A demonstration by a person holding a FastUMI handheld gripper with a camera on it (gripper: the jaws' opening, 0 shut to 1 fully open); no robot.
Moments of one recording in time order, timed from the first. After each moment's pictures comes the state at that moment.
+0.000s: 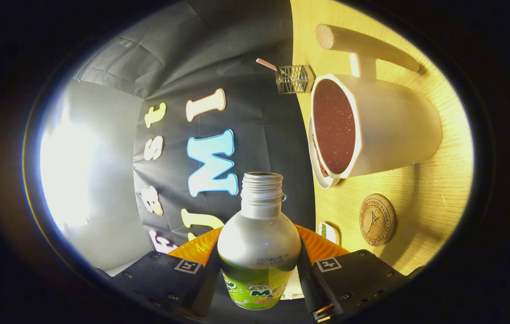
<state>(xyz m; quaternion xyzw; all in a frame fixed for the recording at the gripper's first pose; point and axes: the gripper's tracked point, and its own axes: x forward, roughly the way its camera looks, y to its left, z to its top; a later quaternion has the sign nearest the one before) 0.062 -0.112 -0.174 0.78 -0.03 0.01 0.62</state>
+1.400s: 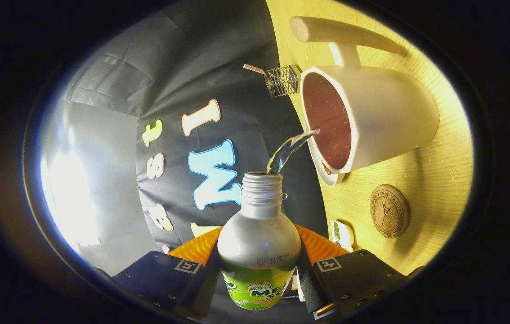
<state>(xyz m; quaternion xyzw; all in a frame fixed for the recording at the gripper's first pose) 0.071 -0.115 -0.162 0.82 -0.06 0.00 0.56</state>
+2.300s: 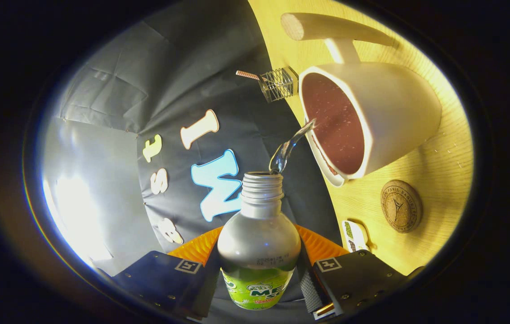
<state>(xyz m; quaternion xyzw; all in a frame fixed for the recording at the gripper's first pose) 0.079 -0.136 -0.157 0.85 -0.08 -0.01 0.52</state>
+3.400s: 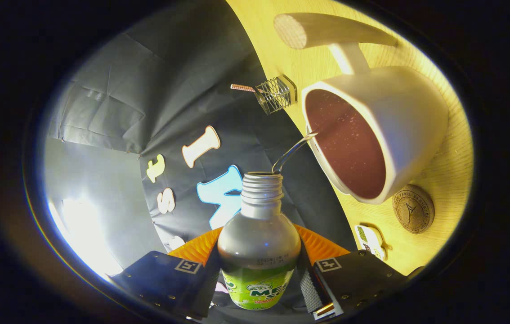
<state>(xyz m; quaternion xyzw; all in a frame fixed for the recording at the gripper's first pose) 0.088 -0.161 -0.159 0.87 -0.12 -0.03 0.47</state>
